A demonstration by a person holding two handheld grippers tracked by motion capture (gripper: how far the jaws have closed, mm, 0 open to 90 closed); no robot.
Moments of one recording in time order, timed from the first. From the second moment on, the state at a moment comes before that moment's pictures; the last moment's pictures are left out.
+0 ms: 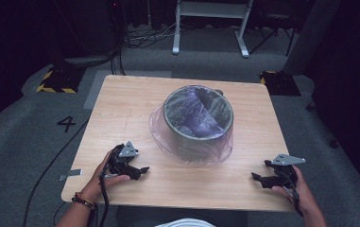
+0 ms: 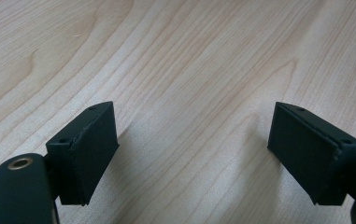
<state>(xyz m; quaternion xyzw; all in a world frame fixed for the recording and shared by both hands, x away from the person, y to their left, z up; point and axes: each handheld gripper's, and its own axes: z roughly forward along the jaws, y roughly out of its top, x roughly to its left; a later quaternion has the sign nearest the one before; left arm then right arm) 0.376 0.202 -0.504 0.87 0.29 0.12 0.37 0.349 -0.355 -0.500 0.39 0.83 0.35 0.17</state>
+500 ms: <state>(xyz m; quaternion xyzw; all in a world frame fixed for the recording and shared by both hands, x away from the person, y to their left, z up) 0.377 0.202 -0.504 0.88 0.29 0.12 0.37 0.344 -0.378 -0.503 0.42 0.81 0.36 0.19</state>
